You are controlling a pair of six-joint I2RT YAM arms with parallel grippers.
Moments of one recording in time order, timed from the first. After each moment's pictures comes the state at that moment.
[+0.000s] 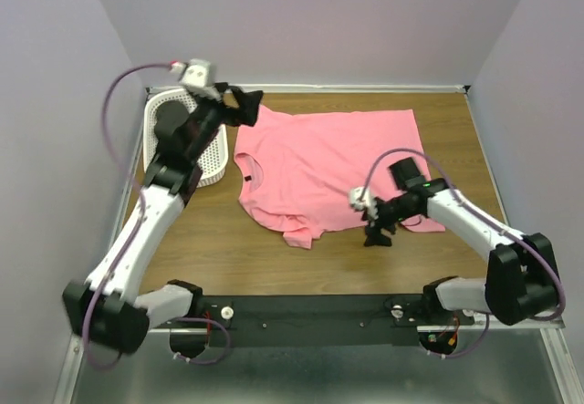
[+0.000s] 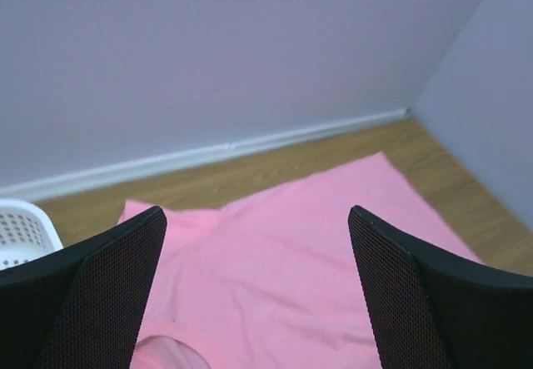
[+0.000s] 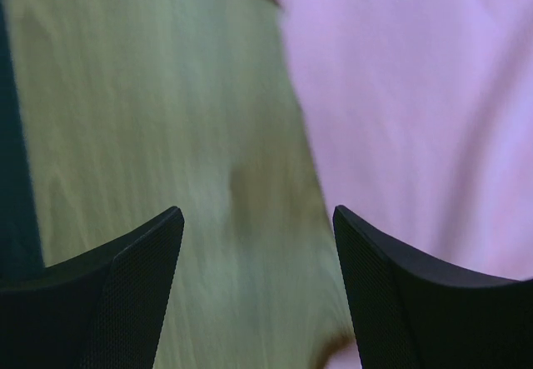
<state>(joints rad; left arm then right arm) -0.31 1.29 1.20 0.12 0.14 -0.22 0.19 1.31 0.78 -0.77 -0.75 -1.12</state>
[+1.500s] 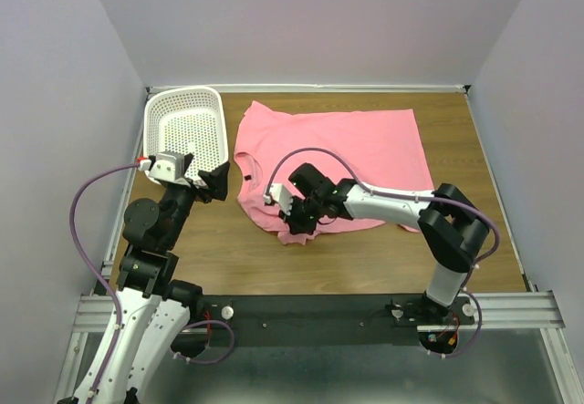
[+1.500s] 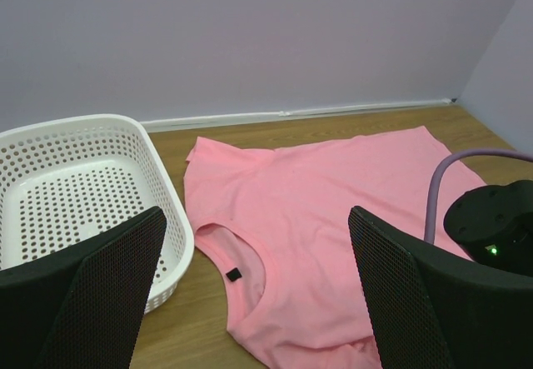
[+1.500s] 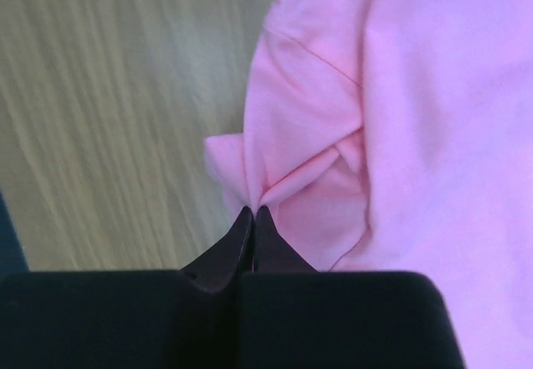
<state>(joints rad) -0.26 0.46 0.62 -0.03 0.05 -0.14 0.90 1.78 1.12 -0.32 -0.36 -0.34</state>
